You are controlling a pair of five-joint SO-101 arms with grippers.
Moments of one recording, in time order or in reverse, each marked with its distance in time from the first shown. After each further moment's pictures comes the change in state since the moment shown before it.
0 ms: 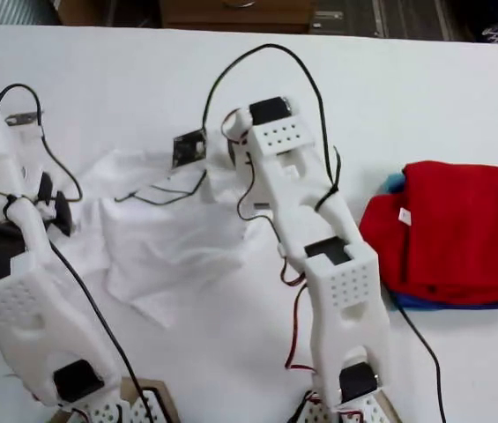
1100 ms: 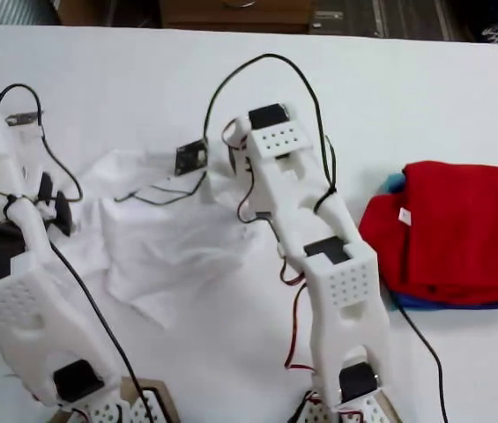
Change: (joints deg) left arm 0.0 0.0 0.0 0.0 0.0; right arm -0.2 0.5 4.0 -0.5 0.0
